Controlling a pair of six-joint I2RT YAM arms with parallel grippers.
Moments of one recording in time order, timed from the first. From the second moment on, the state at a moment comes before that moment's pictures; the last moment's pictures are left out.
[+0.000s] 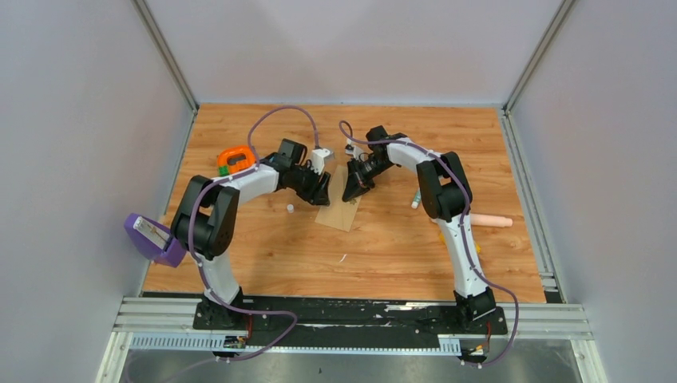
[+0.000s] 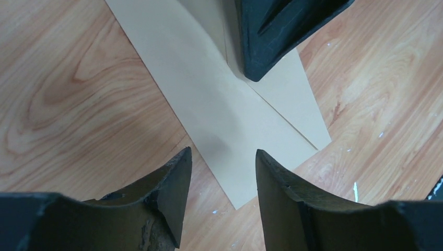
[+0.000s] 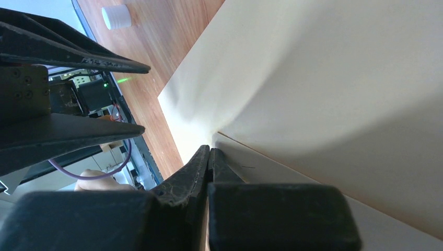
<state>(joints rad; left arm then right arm) -0.40 1.81 1.11 -0.28 0.55 0.14 0.41 2.45 1.88 -0.79 -0.94 0.09</state>
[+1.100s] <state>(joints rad) -0.62 1.84 1.16 -0.44 0.27 0.52 0.41 2.45 1.88 -0.79 -0.94 0.08</state>
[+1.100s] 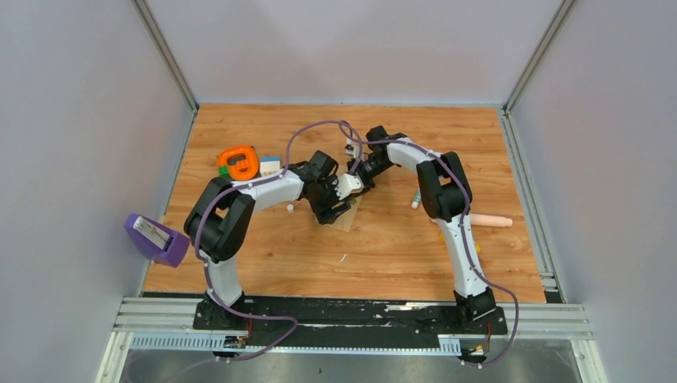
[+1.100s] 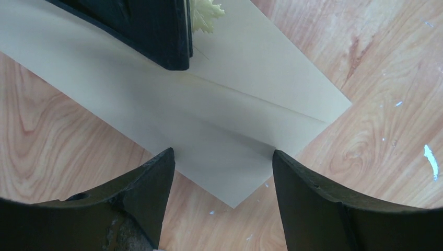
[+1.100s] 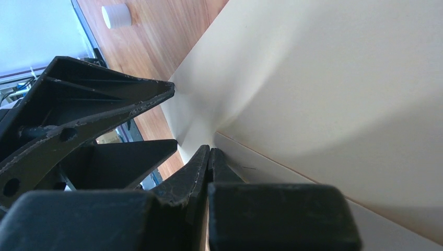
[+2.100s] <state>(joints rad) -0.65 1.91 1.28 -0.55 0.21 0.50 0.43 2.45 1.84 -0.79 -0.99 0.08</state>
